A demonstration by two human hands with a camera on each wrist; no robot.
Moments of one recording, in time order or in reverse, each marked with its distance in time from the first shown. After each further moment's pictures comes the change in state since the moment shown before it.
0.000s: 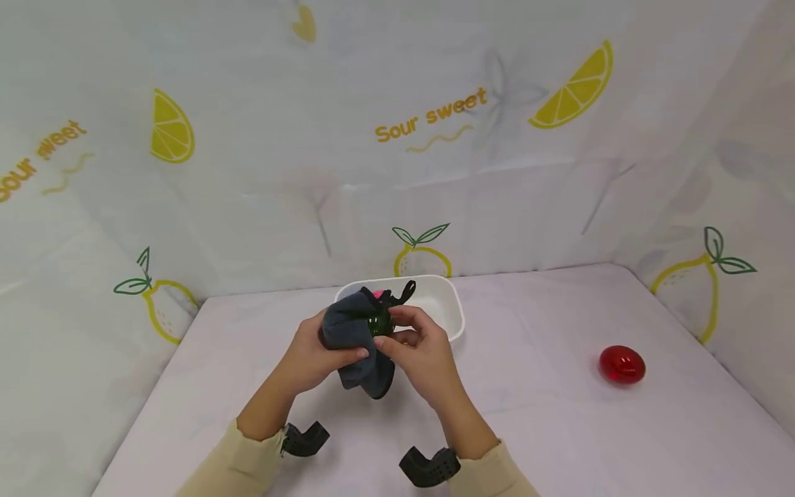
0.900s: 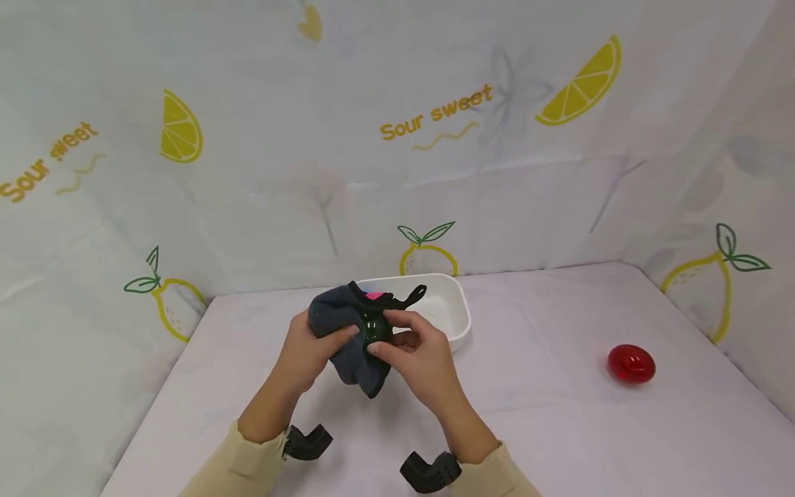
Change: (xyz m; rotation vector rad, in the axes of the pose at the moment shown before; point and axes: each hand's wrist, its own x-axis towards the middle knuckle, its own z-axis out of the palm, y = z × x) left_hand -0.004 0.007 0.000 -0.090 0.207 -0.049; right_hand -0.005 0.002 0.007 -0.046 0.002 -0.136
